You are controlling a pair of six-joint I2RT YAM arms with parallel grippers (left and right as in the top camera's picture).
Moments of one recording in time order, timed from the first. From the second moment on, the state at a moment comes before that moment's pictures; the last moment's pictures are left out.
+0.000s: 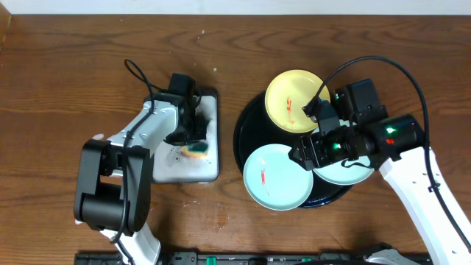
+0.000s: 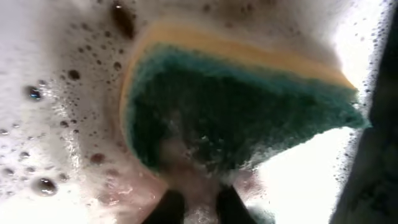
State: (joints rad) left arm -0.19 1.87 1.13 -0.74 0.12 -0.26; right arm 0.34 1.33 1.21 -1.14 -0.41 0.06
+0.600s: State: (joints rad) left arm -0.20 1.79 1.16 -0.81 0.05 -0.26; right arm 0.35 1.33 1.21 -1.16 -0.36 0.12
